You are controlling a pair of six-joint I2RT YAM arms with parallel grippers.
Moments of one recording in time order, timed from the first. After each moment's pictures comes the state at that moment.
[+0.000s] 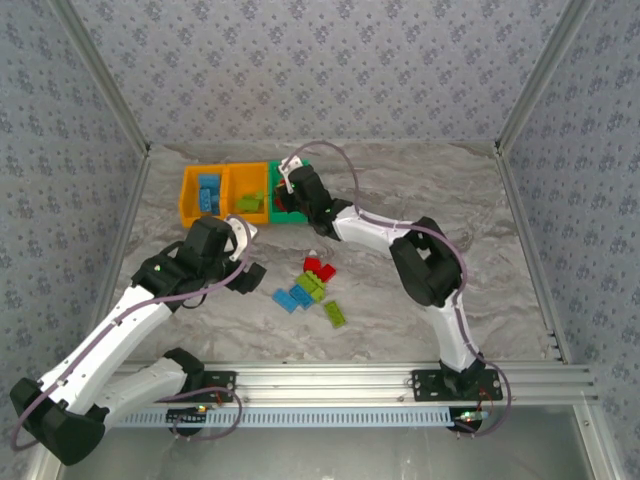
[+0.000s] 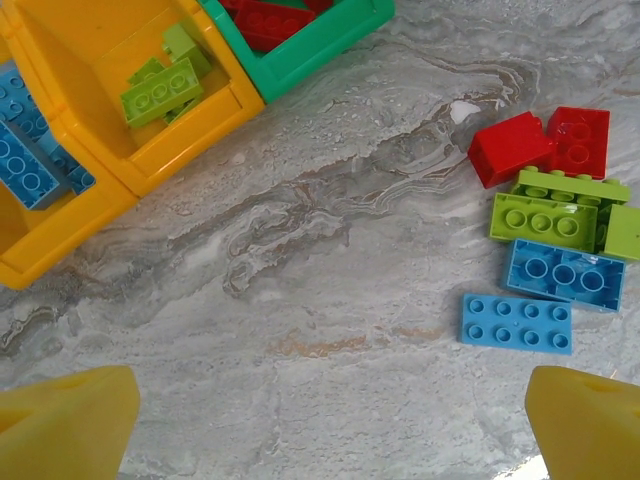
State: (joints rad) left arm -0.60 0.93 0.94 -0.86 -0.15 0.08; right arm 0.74 2.17 1.63 0.08 0.23 0.04
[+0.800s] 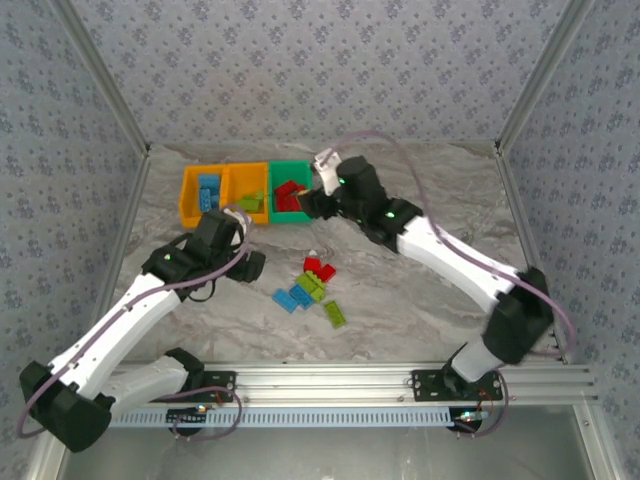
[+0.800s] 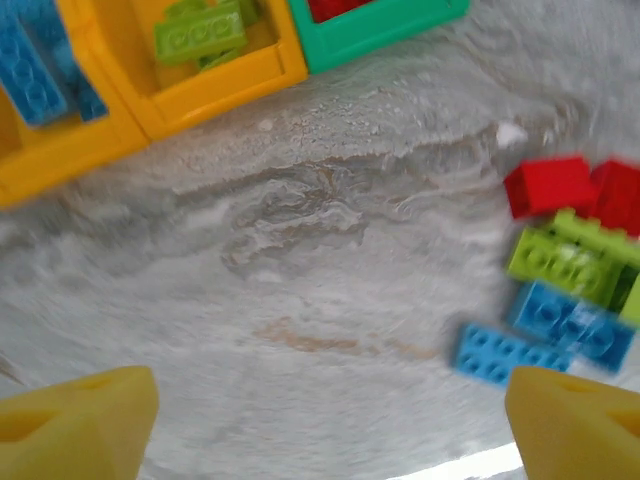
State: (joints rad) left arm -0.59 1.04 0.97 -0.86 -0.20 -0.22; right arm 0.74 1.46 1.30 -0.26 0.03 0.02
